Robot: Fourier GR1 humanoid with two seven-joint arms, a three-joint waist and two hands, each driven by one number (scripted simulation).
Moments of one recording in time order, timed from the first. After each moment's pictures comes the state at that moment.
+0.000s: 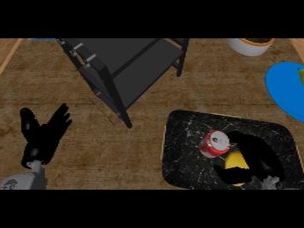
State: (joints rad) left arm -0.07 0.21 0.05 -1.34 0.16 0.03 0.31; right arm 0.02 -0.30 0.27 -1.64 0.79 0.28 0.39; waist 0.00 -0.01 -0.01
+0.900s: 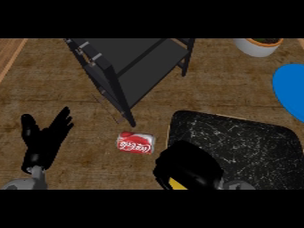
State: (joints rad) left arm -0.03 0.19 0.04 -1.38 0.14 0.00 0.30; right arm -0.19 -0.16 0.61 -1.77 0.72 0.50 0.06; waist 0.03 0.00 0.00
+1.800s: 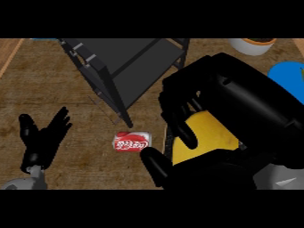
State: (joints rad) left arm -0.04 0.19 0.06 -1.37 0.14 0.01 0.29; right arm -0.79 0.00 0.13 -1.99 0.27 0.67 0.61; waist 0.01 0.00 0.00
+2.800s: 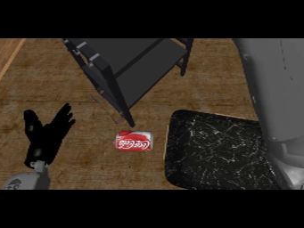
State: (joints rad) left arm -0.08 0.18 0.06 -1.33 0.12 0.00 0.28; right arm -1.38 -0.12 -0.09 -1.20 0.32 0.54 0.39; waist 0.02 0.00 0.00
